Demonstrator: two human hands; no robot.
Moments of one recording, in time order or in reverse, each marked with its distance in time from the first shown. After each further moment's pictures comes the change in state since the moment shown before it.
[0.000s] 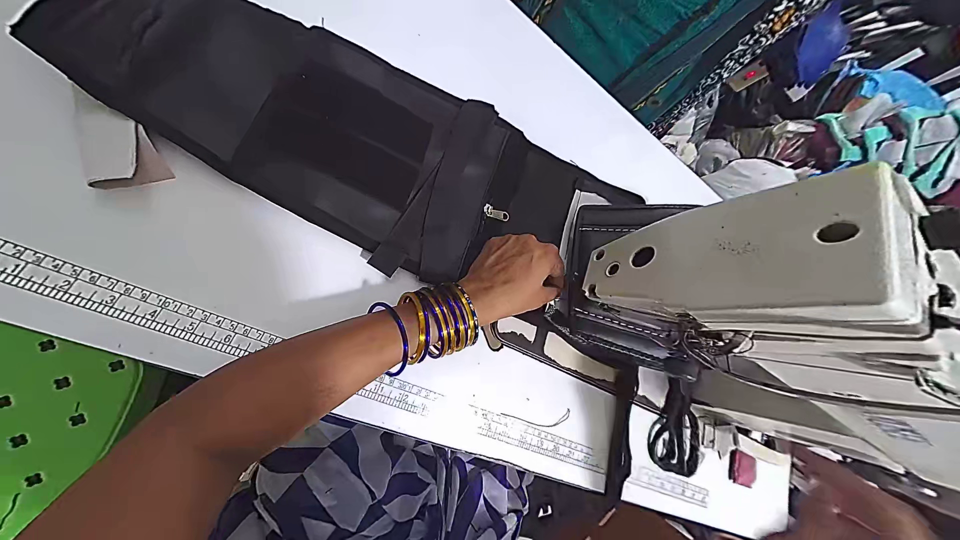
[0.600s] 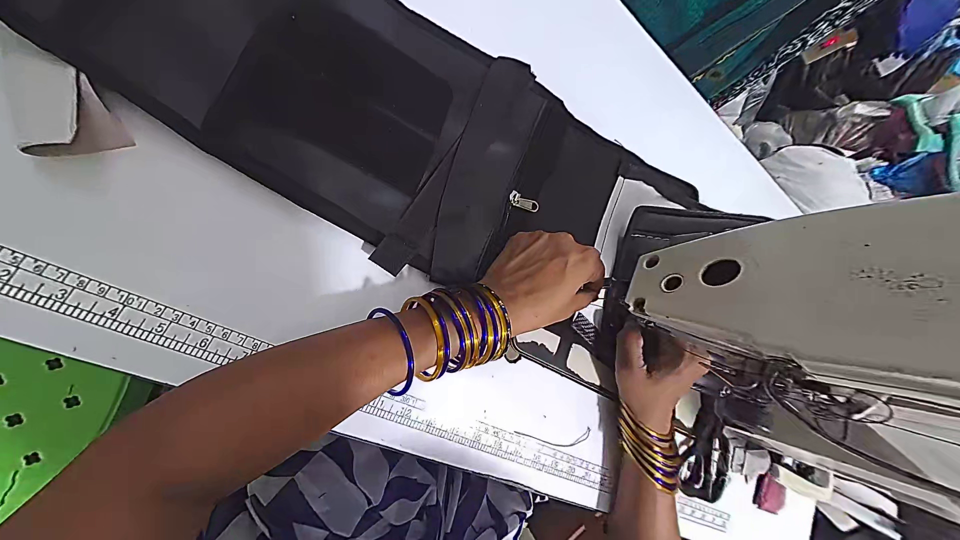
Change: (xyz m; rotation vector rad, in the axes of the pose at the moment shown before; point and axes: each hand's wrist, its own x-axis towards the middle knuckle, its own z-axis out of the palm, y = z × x) left_hand 0.000 -0.003 0.003 -0.042 0.046 0.039; right_hand 0.038 -0.032 0.172 0.199 -0.108 0.141
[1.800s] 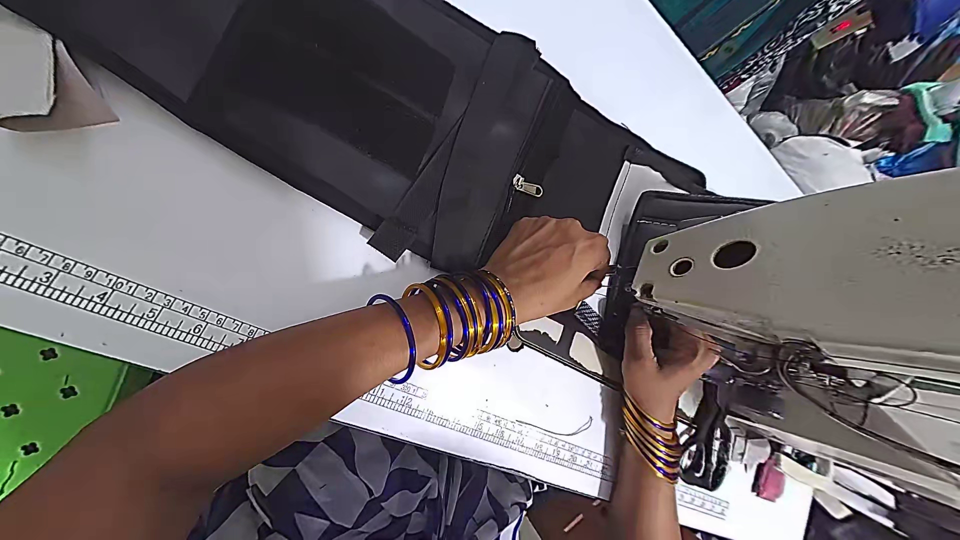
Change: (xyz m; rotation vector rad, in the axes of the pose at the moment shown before) left_hand 0.001 0.000 -0.001 0.049 -0.026 0.005; right_hand -0.004 0.000 0.002 0.313 0.024 0.096
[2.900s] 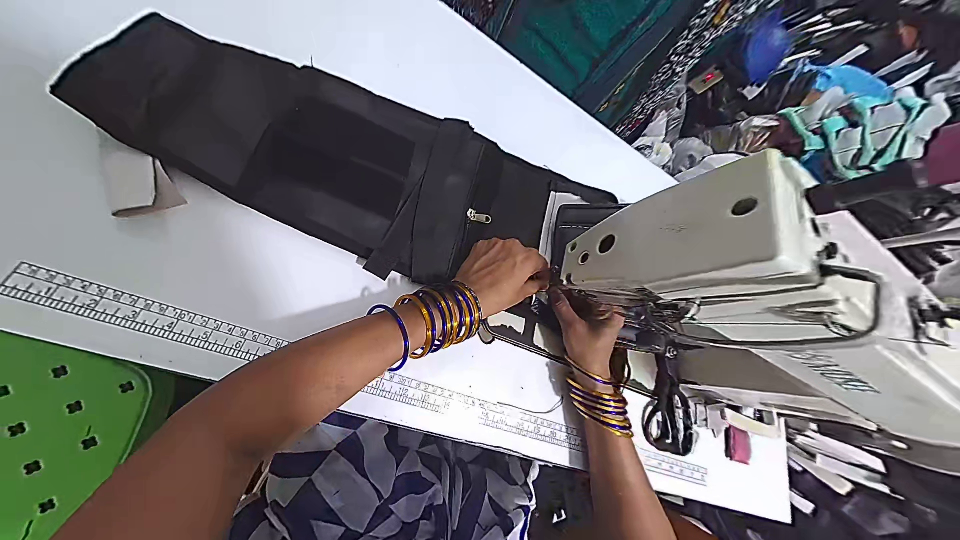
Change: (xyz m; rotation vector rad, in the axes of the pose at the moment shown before) left_hand 0.000 0.005 0.000 0.067 -0.041 -0.013; right_hand 0.009 -0.027 0.025 0.197 0.034 0.290
